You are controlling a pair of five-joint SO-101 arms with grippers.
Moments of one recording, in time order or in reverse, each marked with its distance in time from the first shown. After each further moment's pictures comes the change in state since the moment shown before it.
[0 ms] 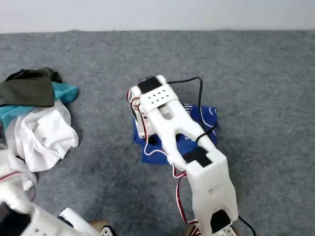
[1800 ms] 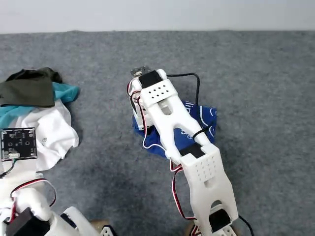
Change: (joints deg) left arm 8.4 -11.4 17.1 -4.8 -0.4; right arm 1.0 6.7 -11.3 0.0 11.1
